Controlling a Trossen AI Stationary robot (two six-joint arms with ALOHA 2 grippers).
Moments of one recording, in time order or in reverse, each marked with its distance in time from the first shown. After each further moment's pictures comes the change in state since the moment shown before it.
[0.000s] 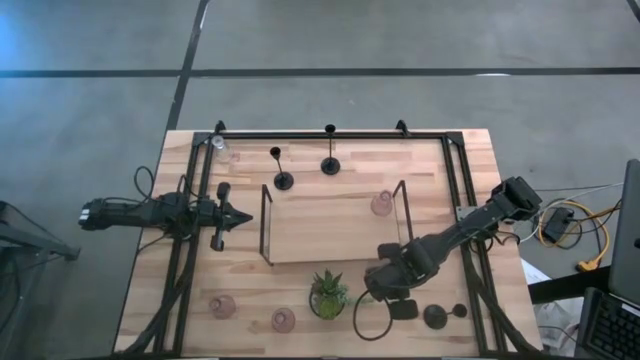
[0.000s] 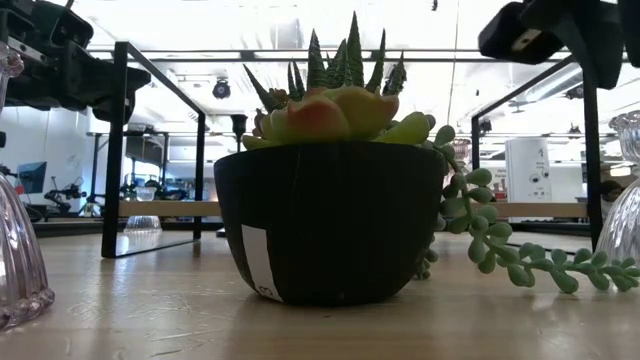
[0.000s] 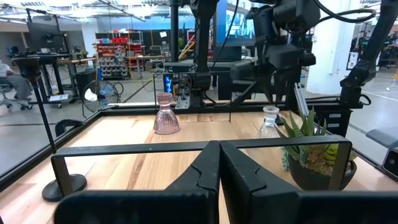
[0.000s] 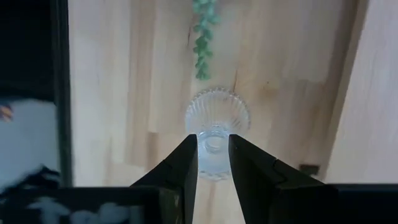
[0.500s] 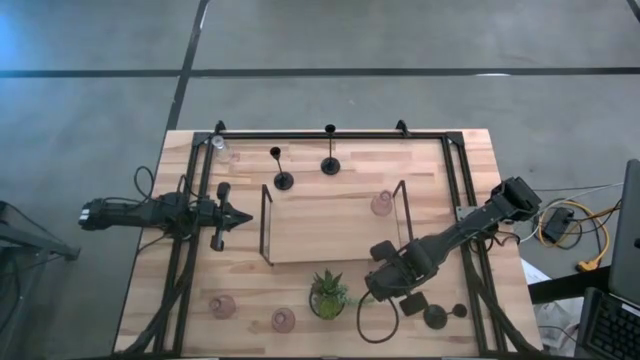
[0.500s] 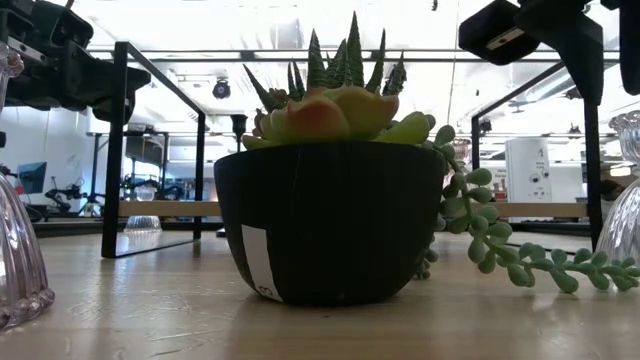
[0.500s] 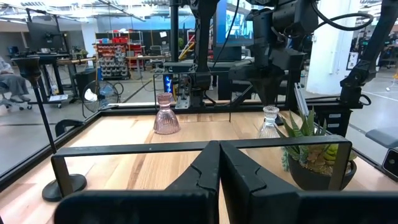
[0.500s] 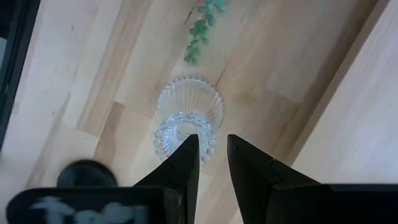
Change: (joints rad) left arm 0.000 0.000 0.000 0.000 0.000 0.000; right arm 0.000 0.004 -0.013 -0.030 0.056 -0.321
